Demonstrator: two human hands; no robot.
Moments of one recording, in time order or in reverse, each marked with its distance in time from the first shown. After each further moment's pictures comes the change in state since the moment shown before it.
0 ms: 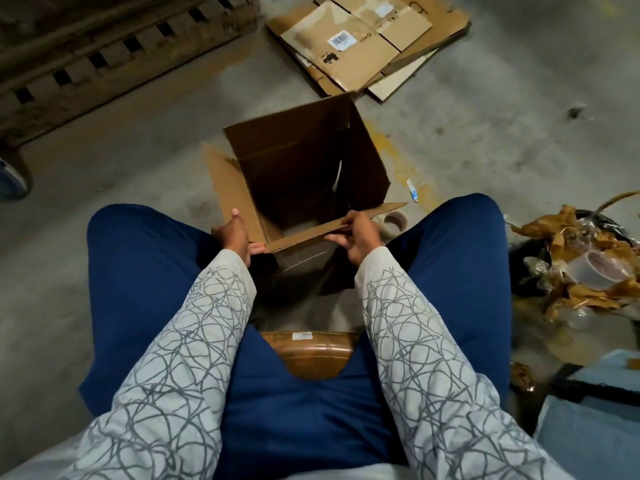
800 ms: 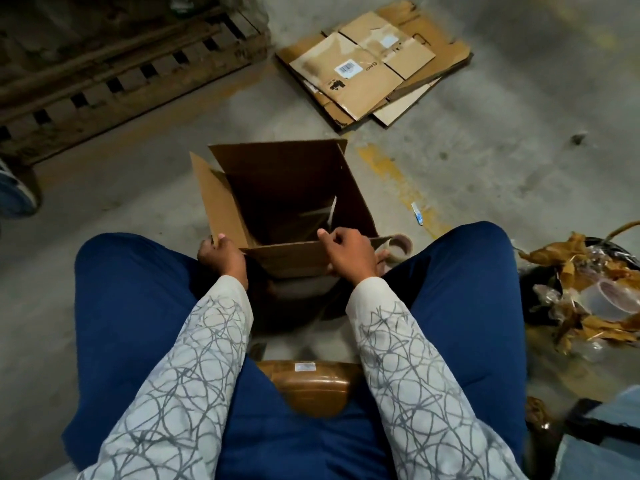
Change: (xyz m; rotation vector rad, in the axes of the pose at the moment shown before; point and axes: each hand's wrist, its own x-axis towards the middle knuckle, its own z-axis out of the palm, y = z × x) left_hand 0.012 0.000 -0.008 -0.039 0.327 0.379; right_hand -0.020 0.000 0.014 -1.167 -0.051 -0.543
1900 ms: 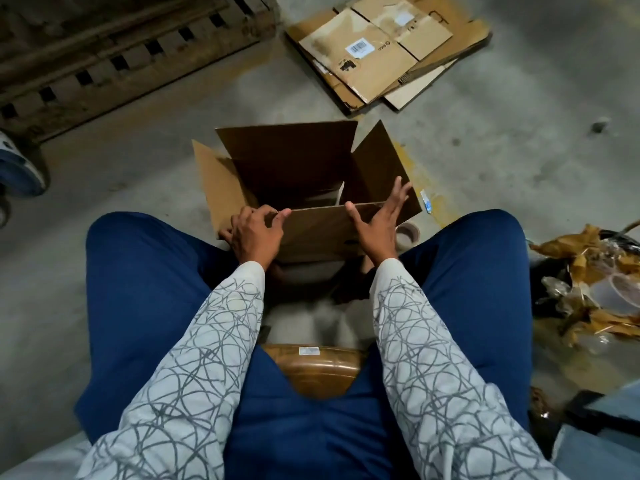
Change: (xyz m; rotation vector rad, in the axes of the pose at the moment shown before) left_hand -0.028 0.006 0.004 0.914 -0.352 0.659; right_hand 0.049 0.042 0.000 0.273 0.285 -0.158
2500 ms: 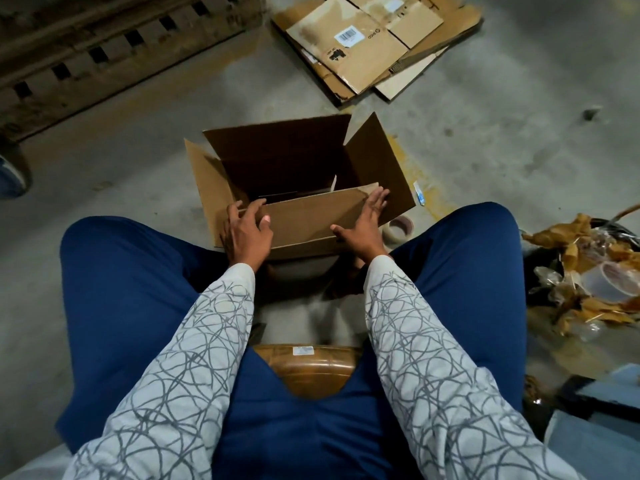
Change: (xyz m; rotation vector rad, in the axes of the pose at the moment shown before) left_hand 0.002 -0.010 0.016 -0.171 -0.051 -0.002; right_hand 0.008 0.024 0.008 -0.227 -0.281 0.113
